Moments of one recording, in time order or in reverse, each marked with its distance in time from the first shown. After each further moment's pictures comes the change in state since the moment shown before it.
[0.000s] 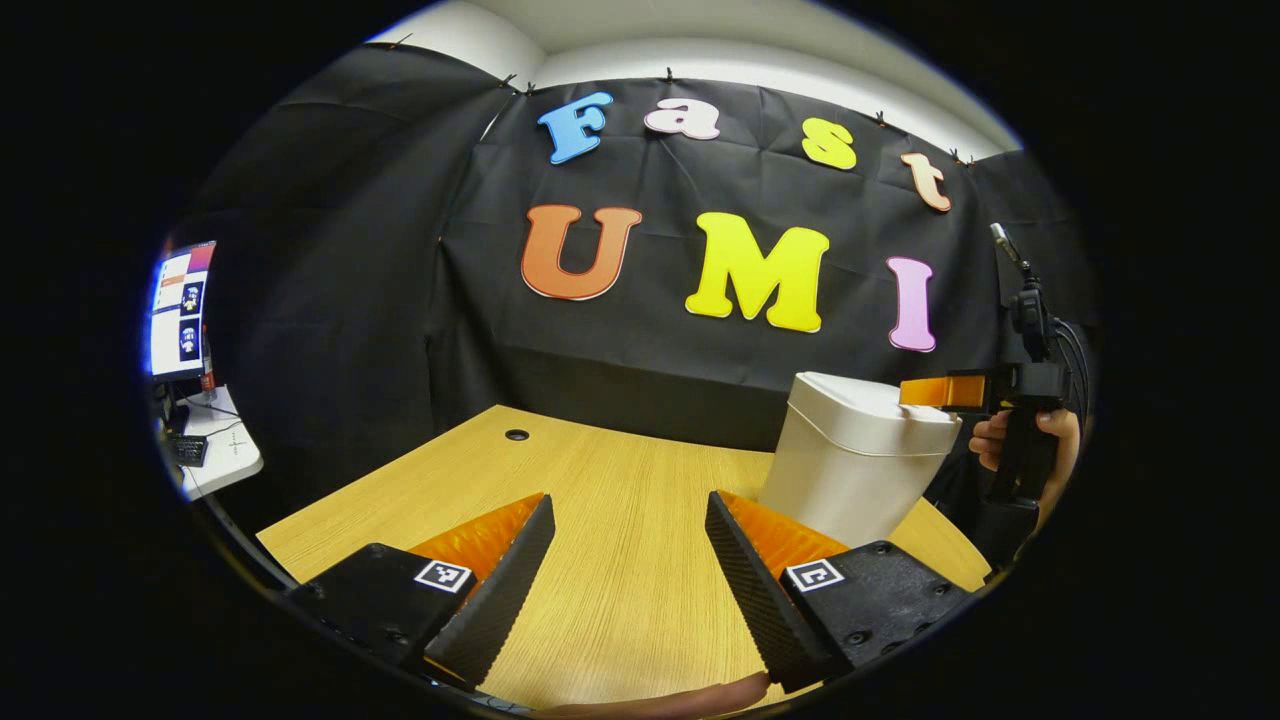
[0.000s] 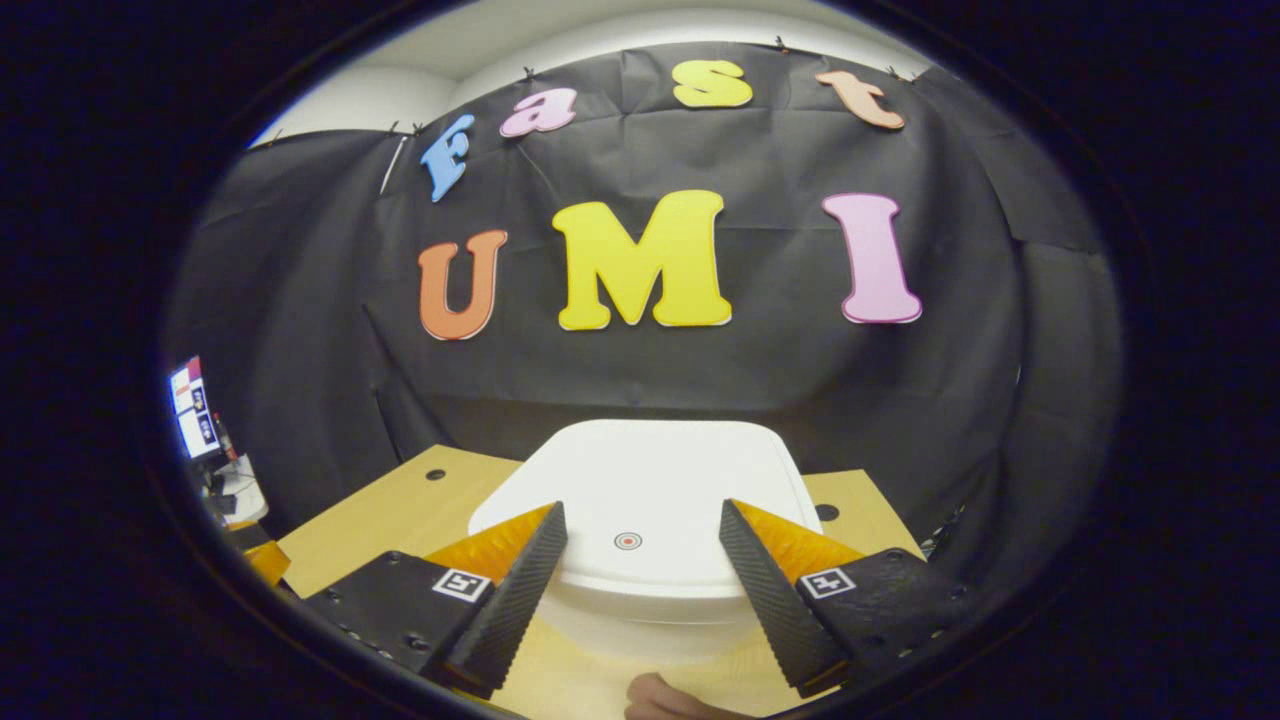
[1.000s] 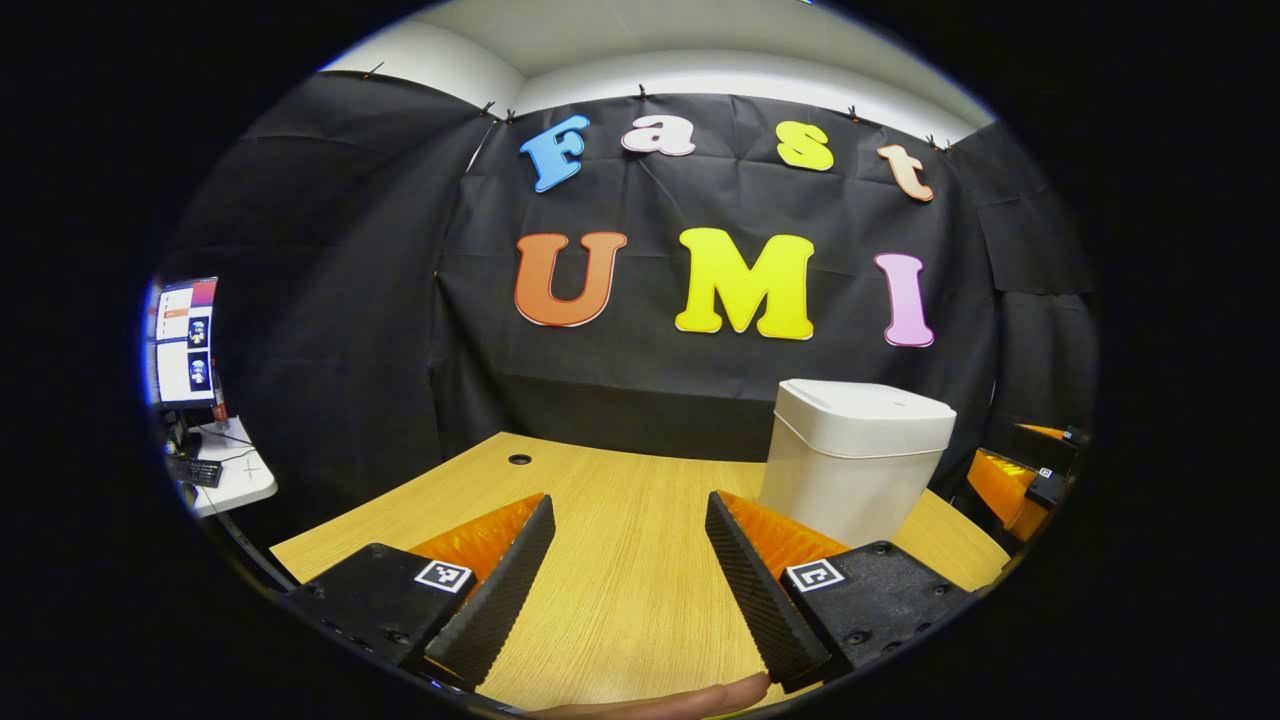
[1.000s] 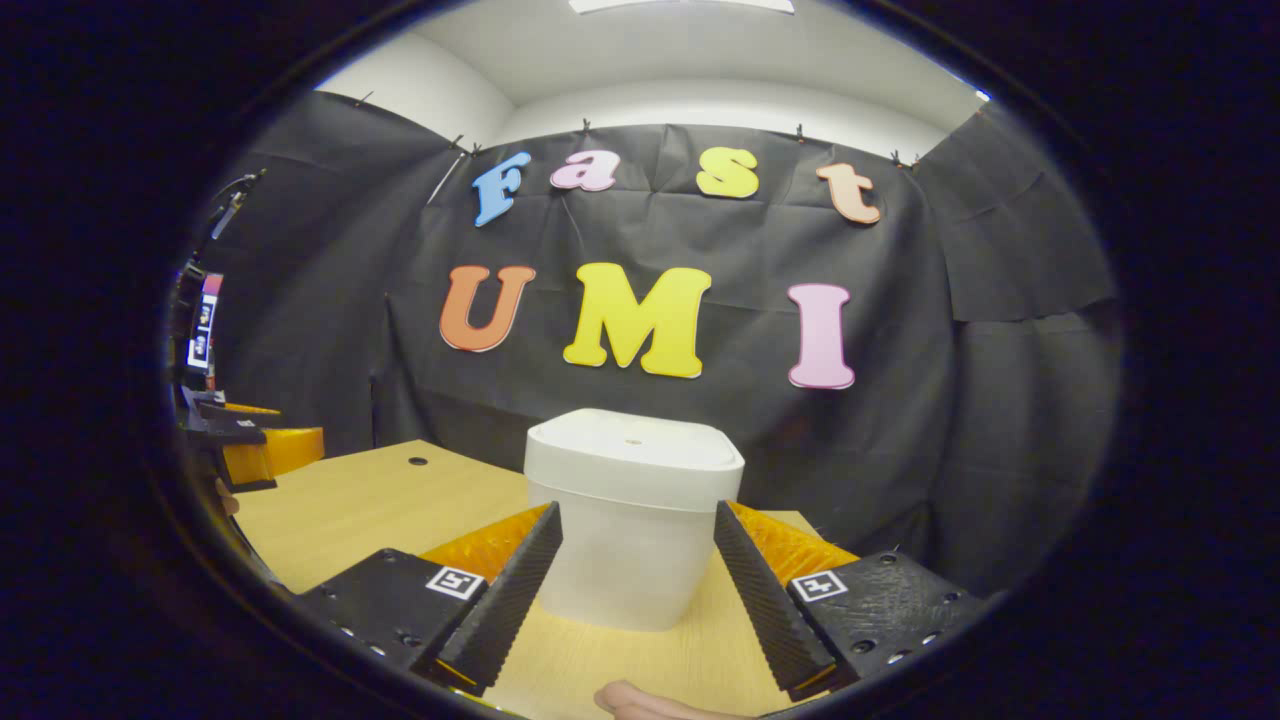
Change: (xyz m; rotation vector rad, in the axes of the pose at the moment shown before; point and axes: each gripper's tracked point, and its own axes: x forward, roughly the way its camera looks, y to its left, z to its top) left arm -0.011 -0.041 0.009 0.083 -0.083 0.015; right arm -0.136 -0.007 -0.077 -0.133 -0.241 -0.111
